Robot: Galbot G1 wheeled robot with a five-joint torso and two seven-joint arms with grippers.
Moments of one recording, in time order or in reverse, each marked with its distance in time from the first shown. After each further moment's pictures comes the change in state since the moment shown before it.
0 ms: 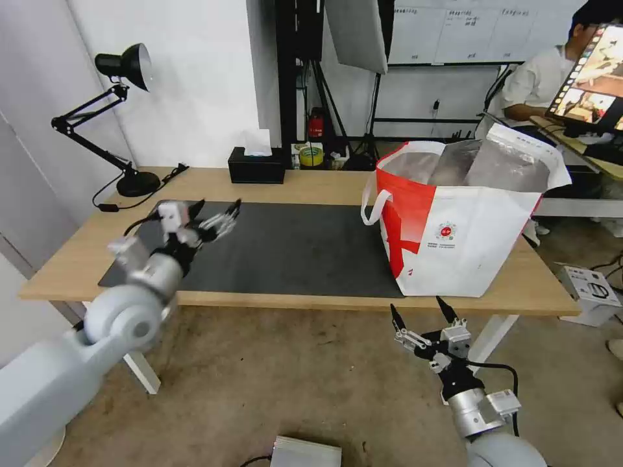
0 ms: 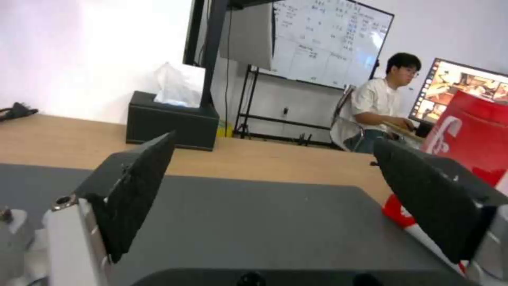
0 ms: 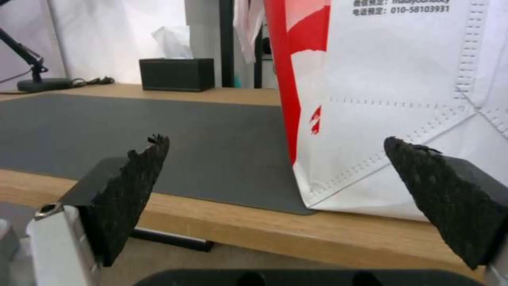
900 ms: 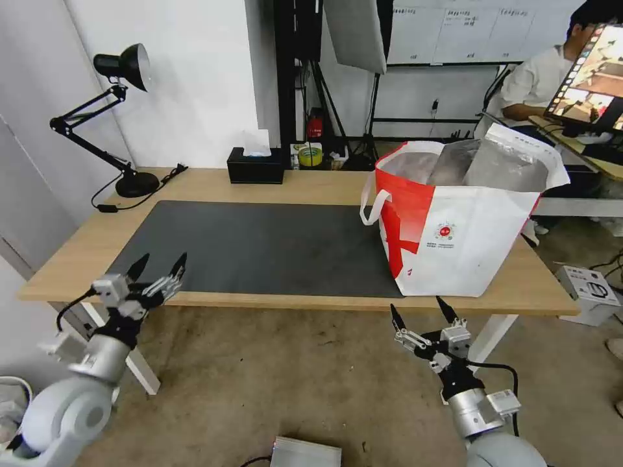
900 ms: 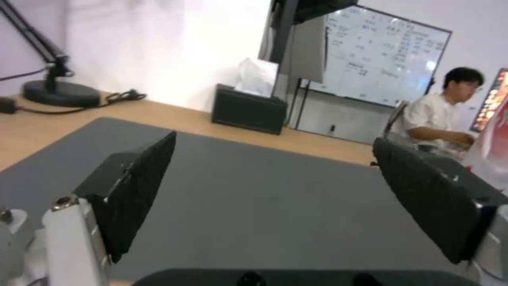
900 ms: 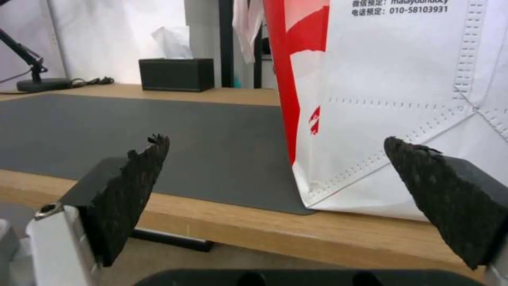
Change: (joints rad) left arm 0.541 -0.362 -0.441 -0.002 0.294 -0.118 0.233; right arm 0.000 0.000 0.000 0.000 0.000 0.000 0.000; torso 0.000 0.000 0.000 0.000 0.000
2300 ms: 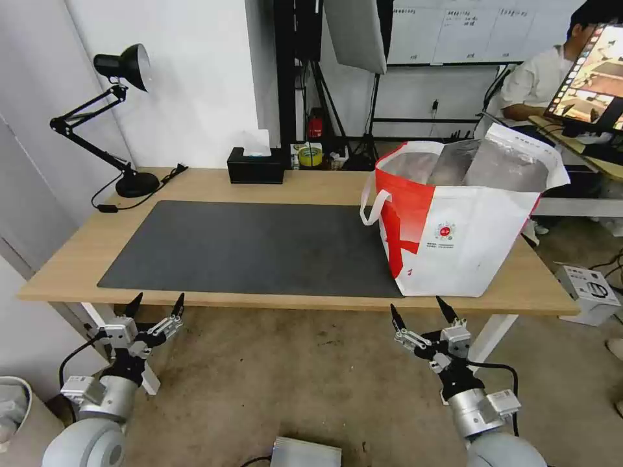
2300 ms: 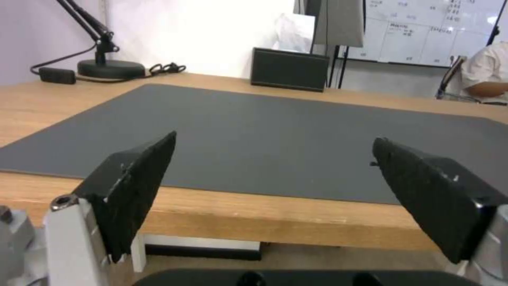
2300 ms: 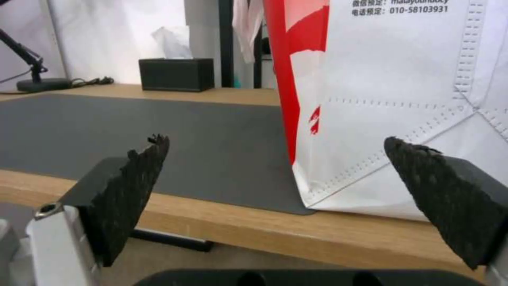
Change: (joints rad) left arm 0.003 -0.064 0.072 0.109 0.213 -0.066 -0.066; right arm 0.000 0.000 0.000 0.000 0.000 0.000 0.000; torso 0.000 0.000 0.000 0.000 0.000
